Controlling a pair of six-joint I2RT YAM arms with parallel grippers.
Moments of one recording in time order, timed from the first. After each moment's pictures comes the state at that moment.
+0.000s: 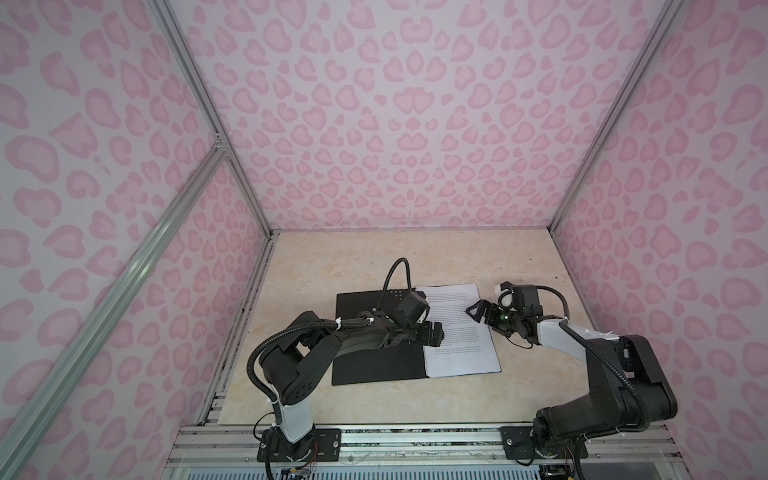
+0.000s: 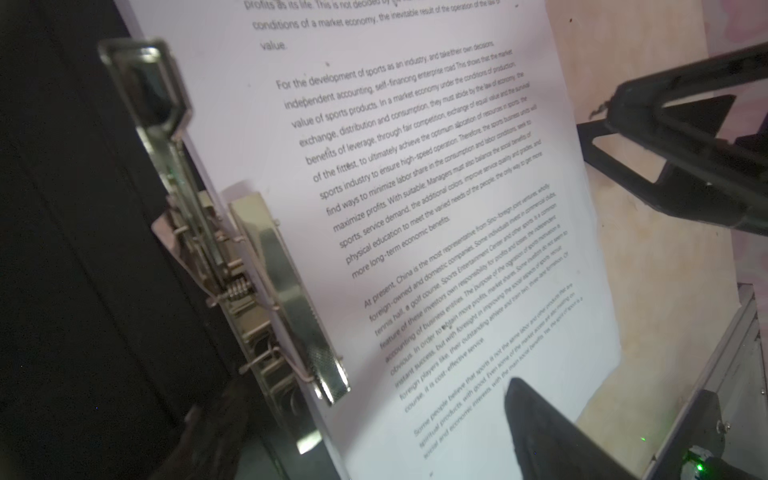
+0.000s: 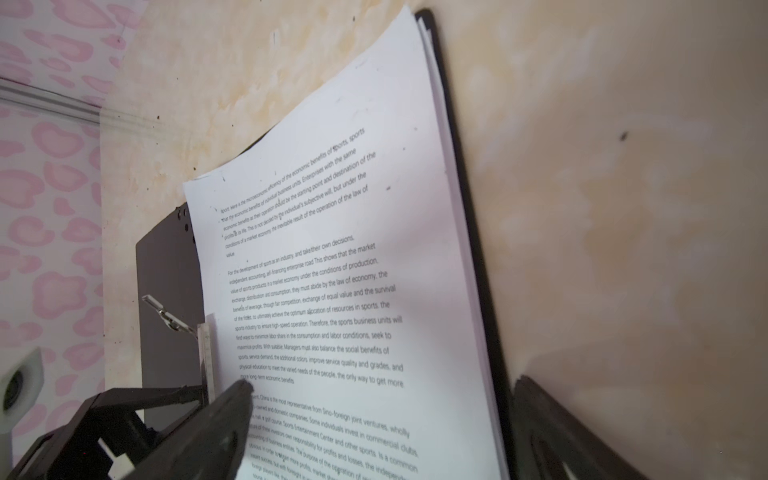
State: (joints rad) left arm -0.85 1.83 1.01 -0.09 0.17 -0.64; right arm 0.08 1.52 0.63 -0.01 -0.44 0.54
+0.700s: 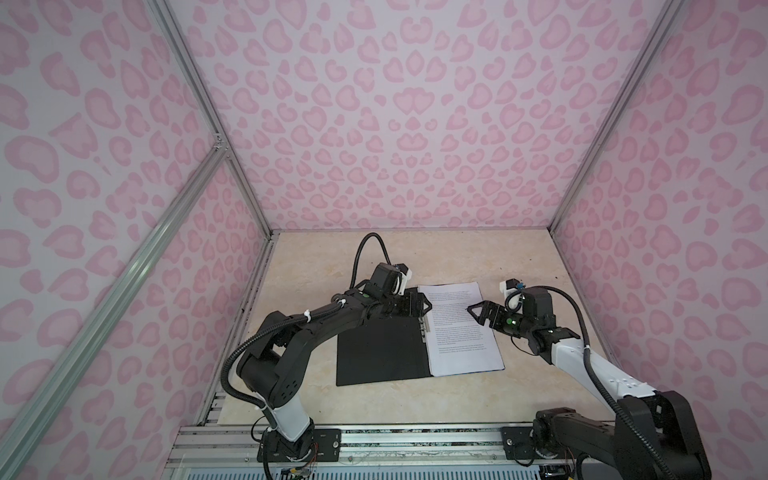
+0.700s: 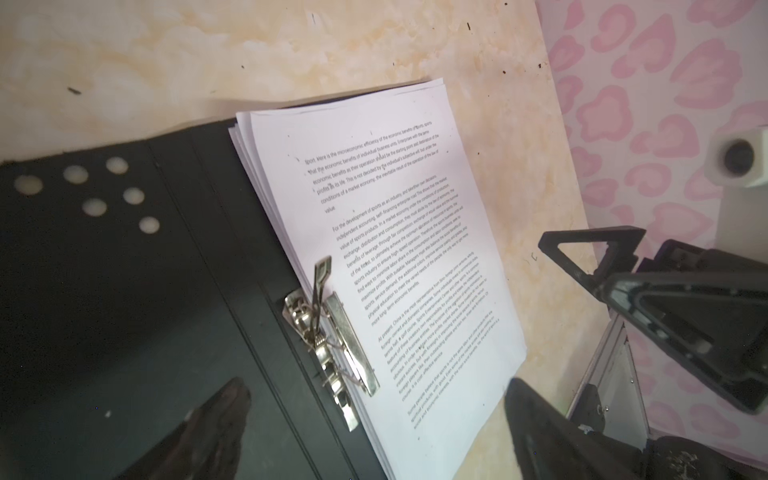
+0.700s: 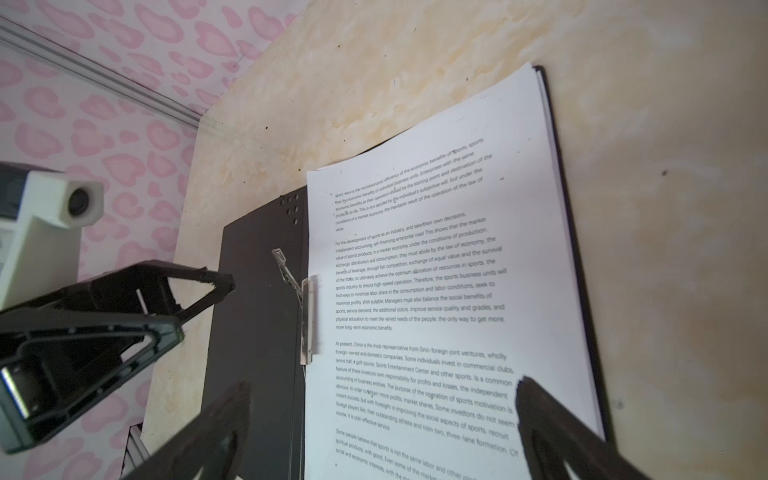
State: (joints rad) left arm -0.59 1.75 1.12 -0.16 0.43 -0.51; right arm 0.14 1.18 0.54 -0.05 -0.47 0.53
